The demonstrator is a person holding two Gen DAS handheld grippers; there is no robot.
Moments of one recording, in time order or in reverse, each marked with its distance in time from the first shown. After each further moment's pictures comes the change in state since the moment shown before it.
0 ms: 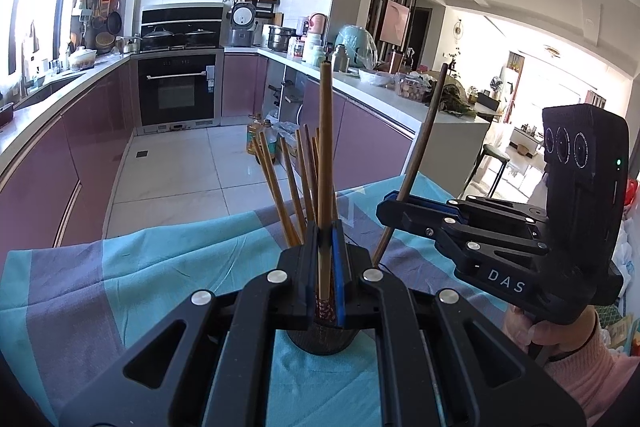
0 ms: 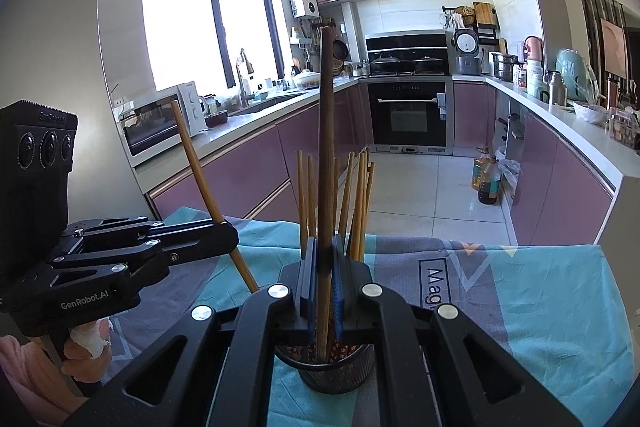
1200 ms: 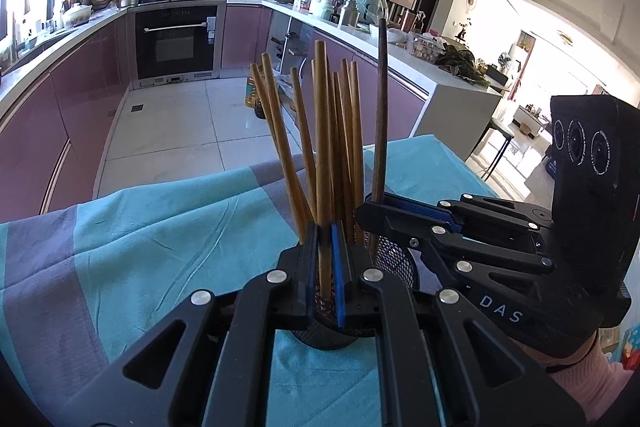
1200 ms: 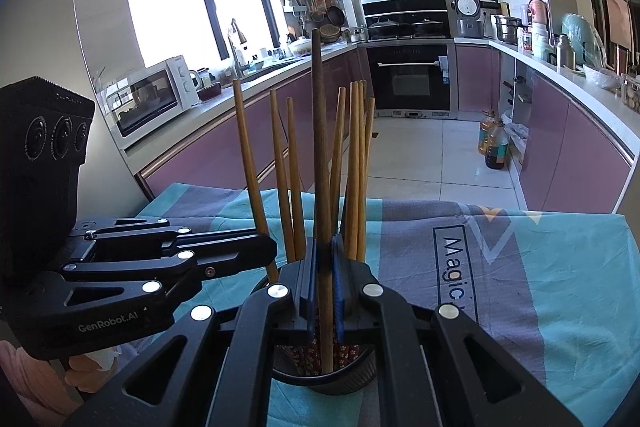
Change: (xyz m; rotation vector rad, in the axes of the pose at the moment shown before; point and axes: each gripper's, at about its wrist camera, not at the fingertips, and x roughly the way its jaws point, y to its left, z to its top) left arm 0.085 0.024 0.003 -0.062 0.176 -0.012; right arm 0.047 -0.006 -0.013 0.057 0.115 0.019
